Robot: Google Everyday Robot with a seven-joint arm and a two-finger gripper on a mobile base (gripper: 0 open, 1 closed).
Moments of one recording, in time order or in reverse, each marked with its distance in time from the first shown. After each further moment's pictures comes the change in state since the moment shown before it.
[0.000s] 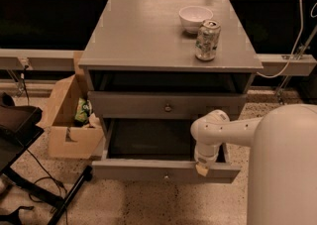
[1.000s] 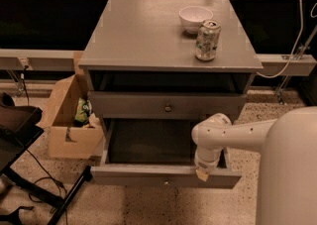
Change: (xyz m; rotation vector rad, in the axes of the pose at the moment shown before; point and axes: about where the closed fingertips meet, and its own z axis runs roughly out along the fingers) arm 0.013 0.024 -0.006 -0.017 -0.001 0.029
